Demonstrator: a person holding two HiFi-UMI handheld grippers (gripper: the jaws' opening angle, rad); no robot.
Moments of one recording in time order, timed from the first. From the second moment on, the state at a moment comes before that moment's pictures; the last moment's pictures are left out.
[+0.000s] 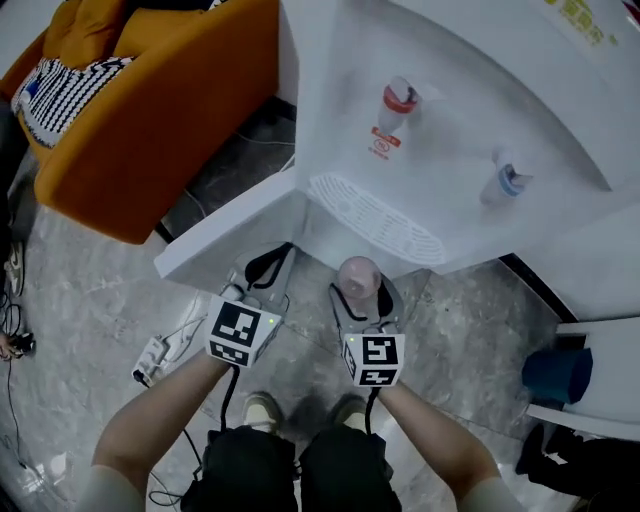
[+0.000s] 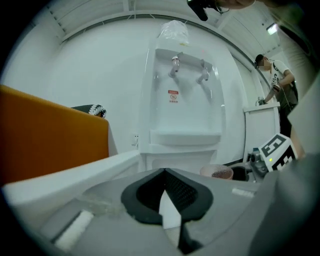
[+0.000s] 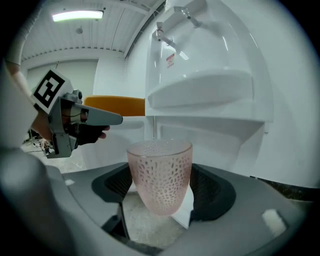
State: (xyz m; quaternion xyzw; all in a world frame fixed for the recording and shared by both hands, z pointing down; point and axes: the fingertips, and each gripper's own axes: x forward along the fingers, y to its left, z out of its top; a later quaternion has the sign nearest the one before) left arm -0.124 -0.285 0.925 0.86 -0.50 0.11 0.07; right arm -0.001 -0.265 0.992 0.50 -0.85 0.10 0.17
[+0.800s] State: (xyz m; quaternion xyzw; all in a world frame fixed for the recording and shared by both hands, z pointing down) left arm -0.123 -0.241 0.601 0.86 -0.49 0.18 0.01; right arm 0.009 -0.204 0.622 0.46 -0.86 0.14 0.16
